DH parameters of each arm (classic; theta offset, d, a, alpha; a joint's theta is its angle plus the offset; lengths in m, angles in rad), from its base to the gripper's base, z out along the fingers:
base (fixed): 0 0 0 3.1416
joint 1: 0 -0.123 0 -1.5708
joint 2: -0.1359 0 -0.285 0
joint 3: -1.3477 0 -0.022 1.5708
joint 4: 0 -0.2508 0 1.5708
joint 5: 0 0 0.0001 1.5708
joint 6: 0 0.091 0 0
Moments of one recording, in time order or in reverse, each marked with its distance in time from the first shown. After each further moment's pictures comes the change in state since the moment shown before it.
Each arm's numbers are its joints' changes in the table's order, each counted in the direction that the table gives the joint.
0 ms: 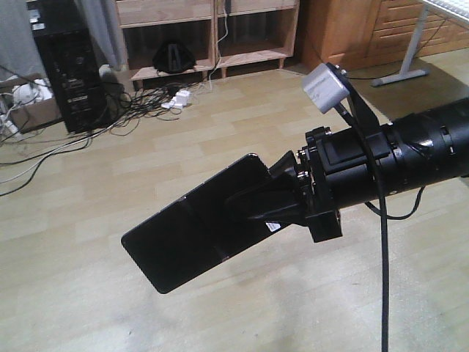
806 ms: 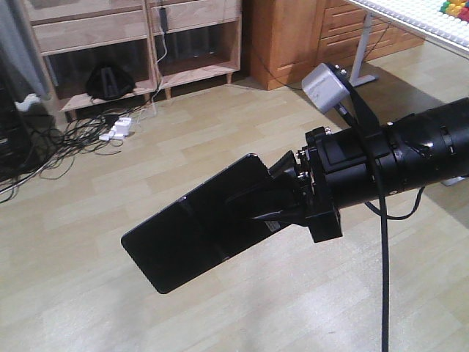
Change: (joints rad) left arm 0.000 0.000 0.000 0.000 0.000 0.000; right arm 0.000 0.000 0.000 0.000 0.000 0.000
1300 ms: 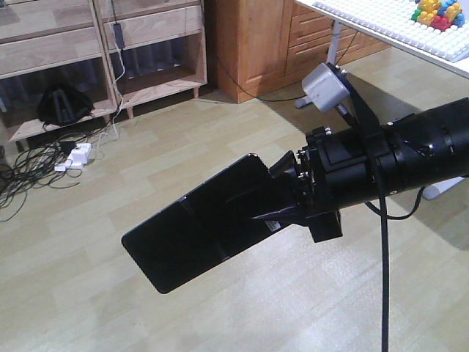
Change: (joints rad) left arm 0.000 0.000 0.000 0.000 0.000 0.000; right arm 0.000 0.000 0.000 0.000 0.000 0.000
